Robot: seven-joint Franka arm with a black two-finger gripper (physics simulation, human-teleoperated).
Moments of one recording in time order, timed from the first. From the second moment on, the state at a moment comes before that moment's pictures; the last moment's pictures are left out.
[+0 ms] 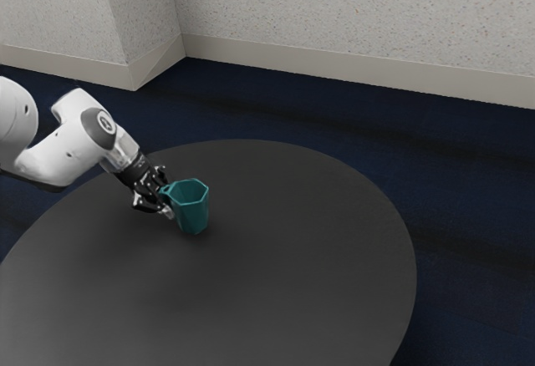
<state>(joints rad) 0.14 0.33 0.15 -1.99 -0.72 2.22 -1.04</state>
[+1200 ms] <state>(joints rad) 0.14 0.21 0.11 -2.23 -0.78 2.25 -1.03</state>
